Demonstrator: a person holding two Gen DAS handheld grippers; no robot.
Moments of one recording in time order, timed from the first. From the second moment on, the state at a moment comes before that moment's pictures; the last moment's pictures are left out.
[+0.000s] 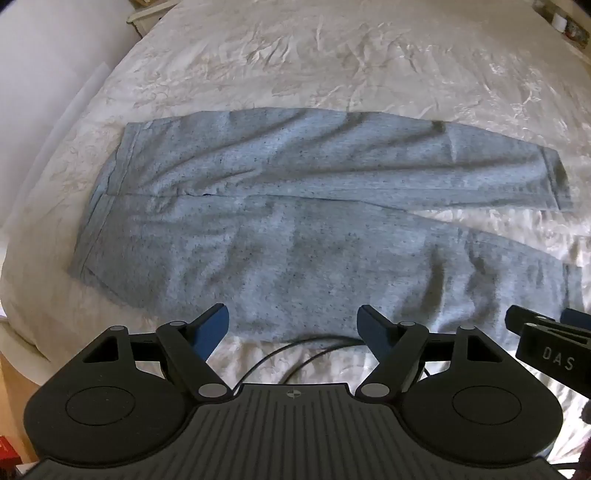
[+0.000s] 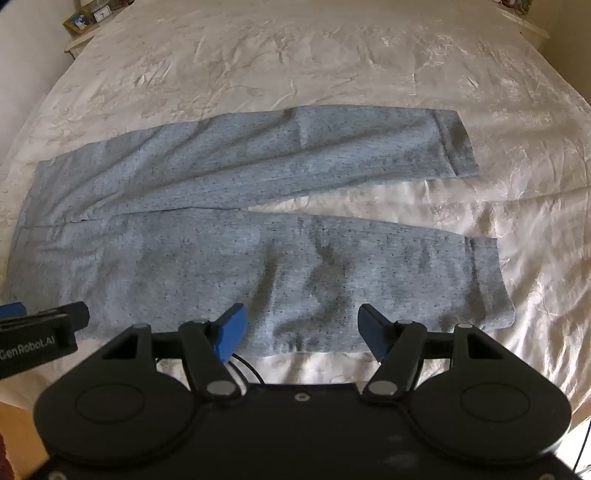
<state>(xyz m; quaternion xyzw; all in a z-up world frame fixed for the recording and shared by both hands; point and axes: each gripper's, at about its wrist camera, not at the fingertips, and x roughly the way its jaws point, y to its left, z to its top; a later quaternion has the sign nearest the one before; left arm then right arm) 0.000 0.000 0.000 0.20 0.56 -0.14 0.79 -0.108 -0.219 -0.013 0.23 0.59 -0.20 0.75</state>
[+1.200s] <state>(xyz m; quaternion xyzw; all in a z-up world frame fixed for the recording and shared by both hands) 0.018 0.018 -0.011 0.18 0.59 -0.12 0.77 -0.104 -0.211 -0.021 0.24 0.60 -0.20 0.74</state>
